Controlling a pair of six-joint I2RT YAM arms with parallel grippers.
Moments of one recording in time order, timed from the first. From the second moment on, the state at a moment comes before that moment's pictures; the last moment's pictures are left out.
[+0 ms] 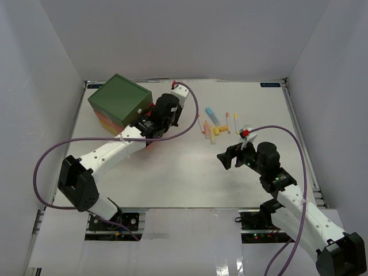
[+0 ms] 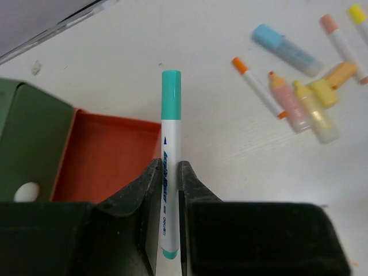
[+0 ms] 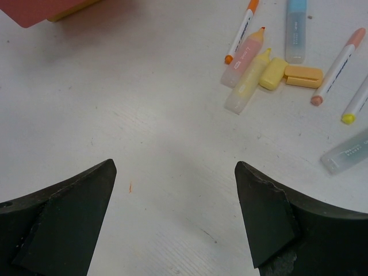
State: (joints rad) left arm -0.75 1.53 1.33 -0.29 -0.39 -0.01; right arm 0.44 0.70 0.38 0.01 -0.28 0.10
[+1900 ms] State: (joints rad) left arm -0.52 1.03 0.94 -0.15 -0.26 -0.11; right arm 0.24 1.86 1.16 -0.10 0.10 0.15
